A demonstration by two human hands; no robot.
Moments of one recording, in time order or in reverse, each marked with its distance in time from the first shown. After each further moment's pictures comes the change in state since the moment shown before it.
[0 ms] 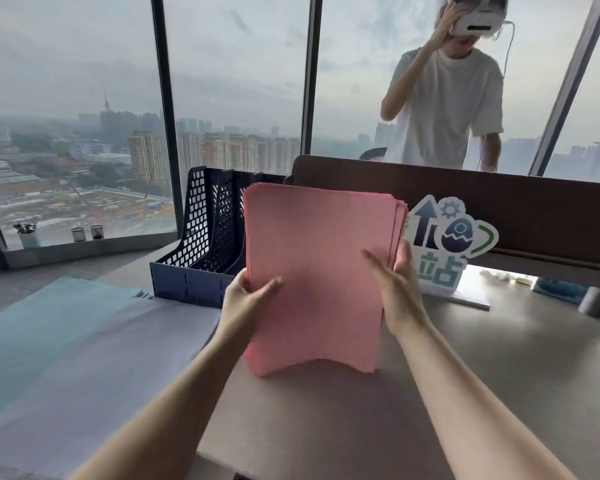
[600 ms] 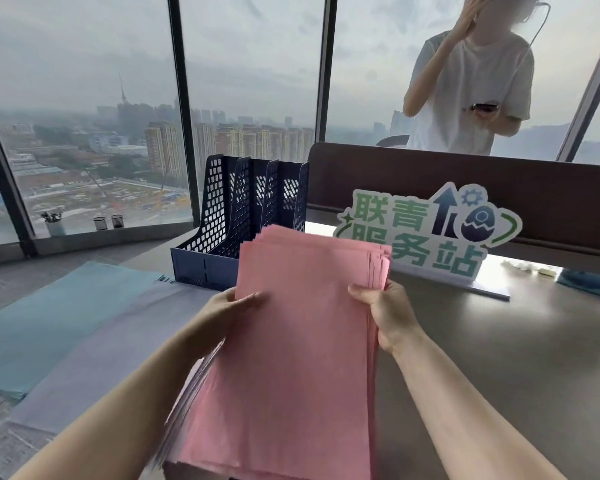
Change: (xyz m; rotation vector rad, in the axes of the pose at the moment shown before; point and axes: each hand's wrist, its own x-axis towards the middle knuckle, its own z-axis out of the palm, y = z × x) left_hand -0.001 -0.024 -0.081 0.098 -0.222 -0.375; right_hand -0.025 0.040 0.026 0.151 -0.064 0.369
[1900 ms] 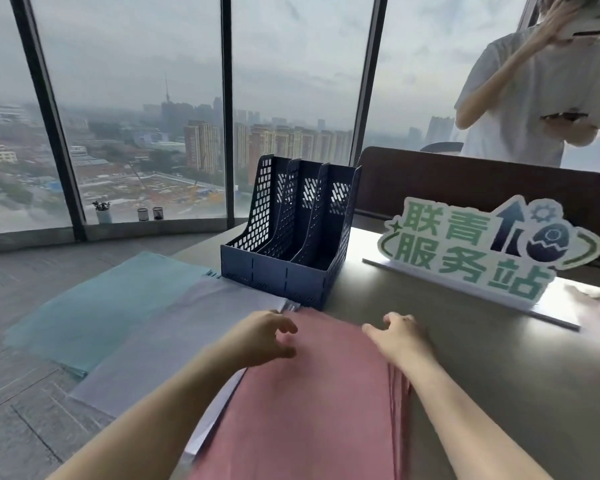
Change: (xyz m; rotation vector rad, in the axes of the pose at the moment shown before) left_hand -0.008 -0.013 -0.035 1.209 -0.045 0.197; right_hand 0.024 0.054 0.042 -1.253 0.003 0.126
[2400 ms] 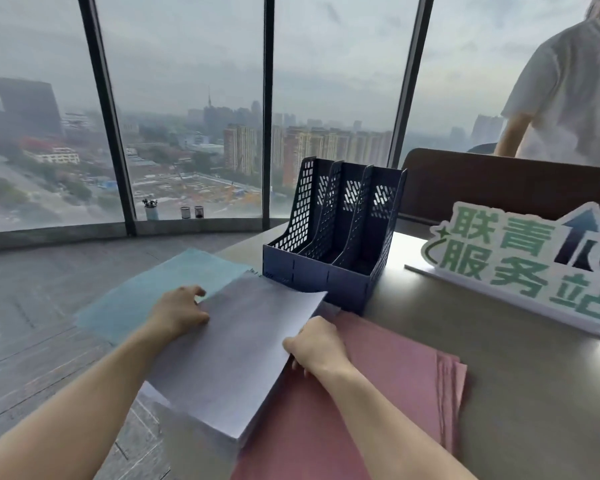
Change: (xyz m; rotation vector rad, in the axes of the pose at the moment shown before) left_hand -0.061 -0.144 -0.086 0.069 0.234 -0.633; right_hand -0.074 -0.151 0.066 0.252 -0.331 -0.305
